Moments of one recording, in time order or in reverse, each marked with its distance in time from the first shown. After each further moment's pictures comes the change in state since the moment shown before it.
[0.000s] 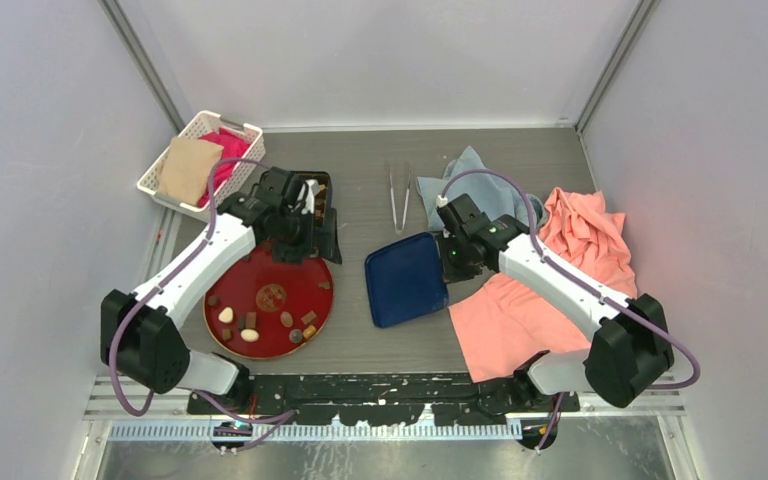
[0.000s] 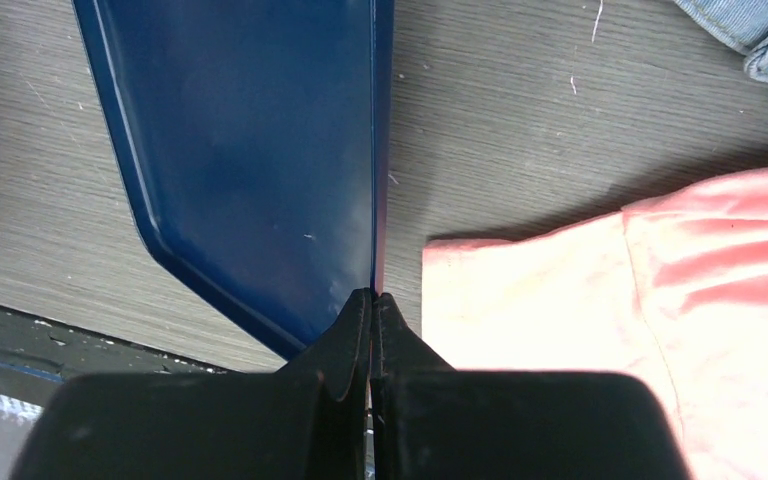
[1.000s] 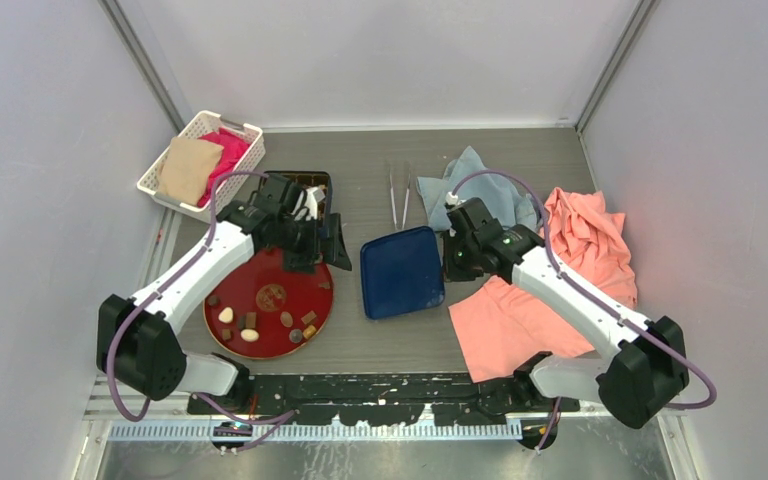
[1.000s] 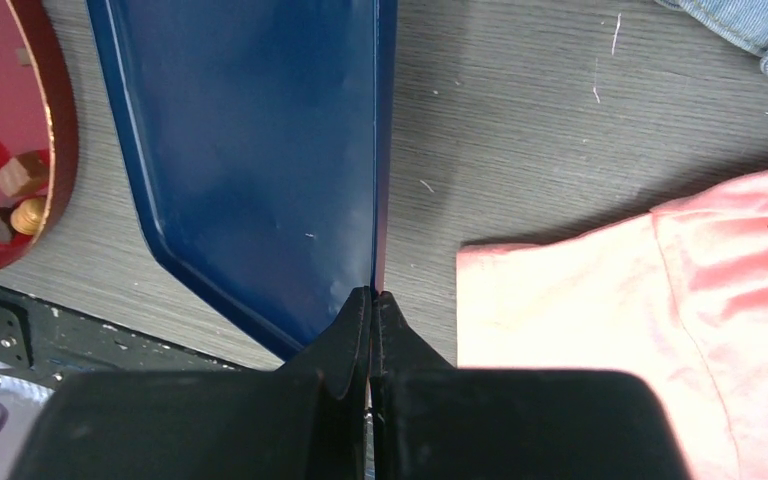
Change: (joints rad) left arm 0.000 -0.039 -0.101 0.064 0.175 -0.064; right arm 0.000 -0.101 -0.050 0.062 -0.023 0.070
